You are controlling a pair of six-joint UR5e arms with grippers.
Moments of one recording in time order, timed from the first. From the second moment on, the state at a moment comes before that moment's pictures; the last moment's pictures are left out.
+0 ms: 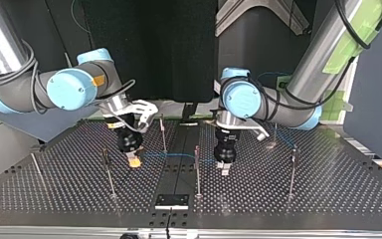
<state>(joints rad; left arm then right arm) -0.28 -1.89 -1.54 -2.78 -1.75 -1.84 2.12 -1.17 1.25 -0.02 1.49 1.62</state>
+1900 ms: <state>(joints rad) -0.53 -1.59 -1.65 -2.91 -1.87 -1.76 2.08 -1.18 1.24 -0.01 1.51 1.62</state>
